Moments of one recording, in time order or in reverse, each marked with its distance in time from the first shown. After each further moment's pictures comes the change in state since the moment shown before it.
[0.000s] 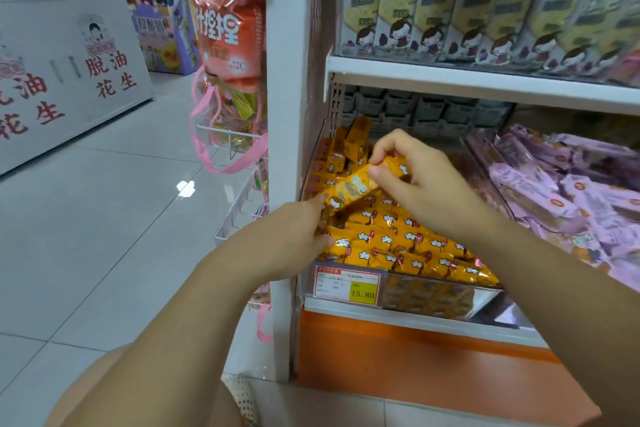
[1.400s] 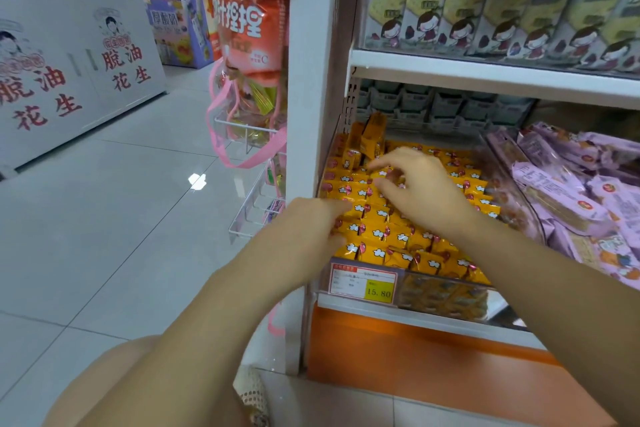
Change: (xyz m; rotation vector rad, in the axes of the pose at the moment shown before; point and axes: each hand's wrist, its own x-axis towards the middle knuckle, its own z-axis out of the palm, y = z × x) left_hand -0.013 0.009 0.001 0.043 0.107 0.013; right_hand 0.022 0.028 0.033 -0.294 0.001 0.038
